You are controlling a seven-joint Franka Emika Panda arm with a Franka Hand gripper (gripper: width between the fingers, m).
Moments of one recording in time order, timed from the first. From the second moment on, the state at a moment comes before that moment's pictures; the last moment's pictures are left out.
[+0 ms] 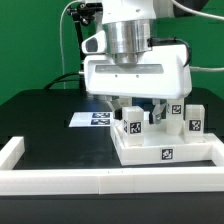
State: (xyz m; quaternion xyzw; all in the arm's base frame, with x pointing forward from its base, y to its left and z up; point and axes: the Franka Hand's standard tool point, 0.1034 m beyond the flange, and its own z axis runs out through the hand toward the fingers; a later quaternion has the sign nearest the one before) arm 0.543 0.012 0.069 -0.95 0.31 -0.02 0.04
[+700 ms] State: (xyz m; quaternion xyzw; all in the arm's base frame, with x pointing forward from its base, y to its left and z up) arm 0.545 0.006 0.072 -1.00 0.02 -0.01 0.03
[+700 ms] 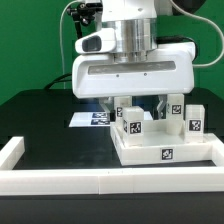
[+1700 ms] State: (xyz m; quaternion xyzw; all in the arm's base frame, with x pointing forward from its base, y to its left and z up) arm 0.545 0.002 0.072 -1.00 0.06 -0.01 0.03
